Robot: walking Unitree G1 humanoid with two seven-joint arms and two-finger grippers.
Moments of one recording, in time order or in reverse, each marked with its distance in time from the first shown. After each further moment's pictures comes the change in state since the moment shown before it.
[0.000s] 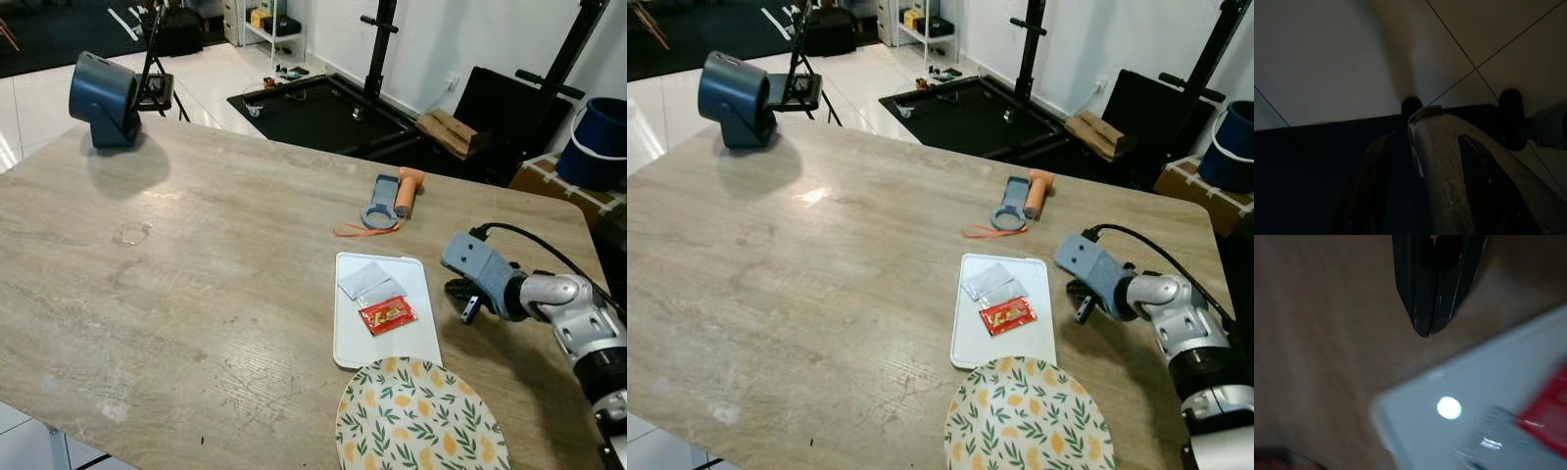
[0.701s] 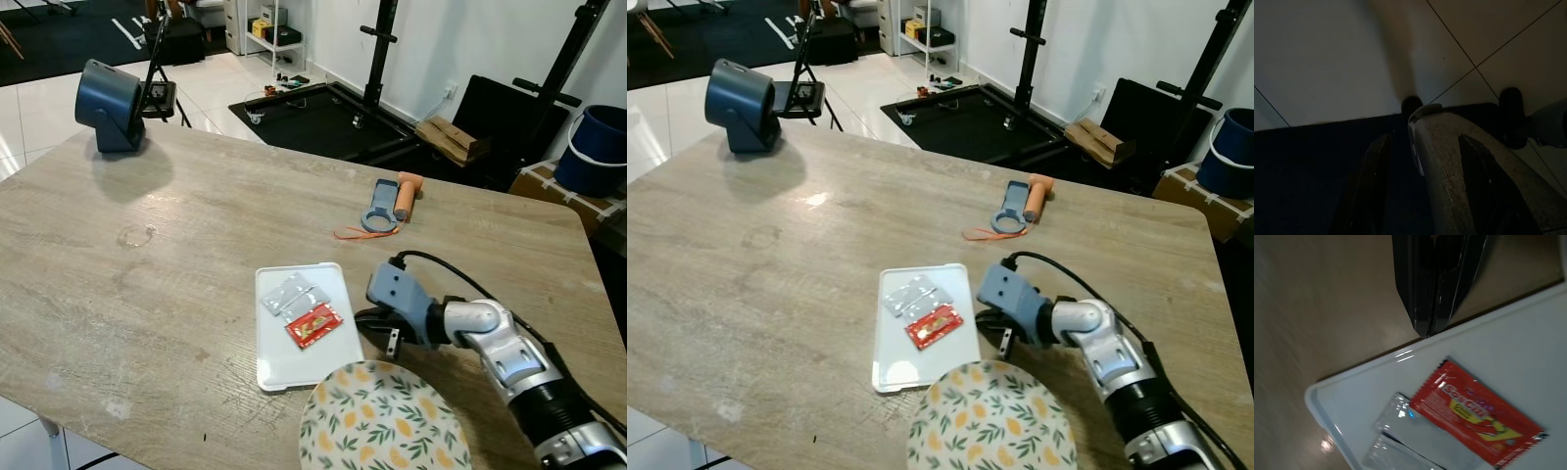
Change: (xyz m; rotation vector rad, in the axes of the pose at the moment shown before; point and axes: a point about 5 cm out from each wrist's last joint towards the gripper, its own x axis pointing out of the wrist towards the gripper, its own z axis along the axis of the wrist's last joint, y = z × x) left arm 0.000 0.000 -0.002 0.005 0.015 -0.003; right arm 0.048 0.091 0.065 -0.038 -0.309 0.299
